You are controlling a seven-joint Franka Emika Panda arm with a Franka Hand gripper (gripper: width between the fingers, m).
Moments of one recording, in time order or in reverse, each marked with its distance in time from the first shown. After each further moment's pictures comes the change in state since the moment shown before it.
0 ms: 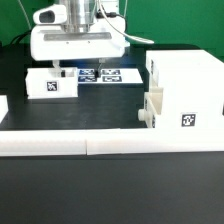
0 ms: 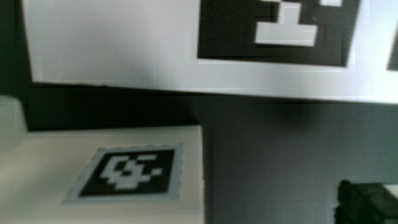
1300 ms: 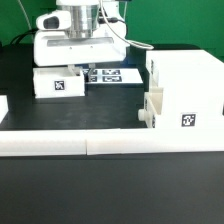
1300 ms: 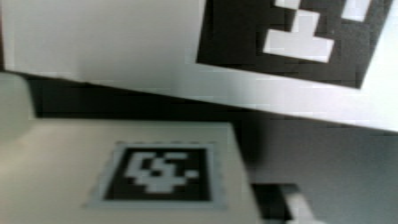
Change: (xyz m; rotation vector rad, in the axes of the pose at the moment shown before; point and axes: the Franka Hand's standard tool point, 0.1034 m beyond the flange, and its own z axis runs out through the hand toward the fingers) arm 0.000 -0.004 0.005 -0.004 0.013 -0.095
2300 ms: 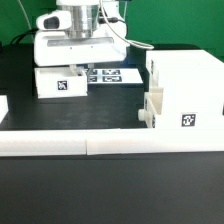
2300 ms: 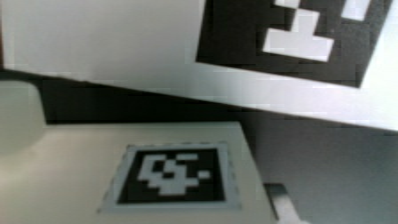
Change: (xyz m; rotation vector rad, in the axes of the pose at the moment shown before) arm 0.012 -0.015 -0.011 0.020 -0.030 -0.003
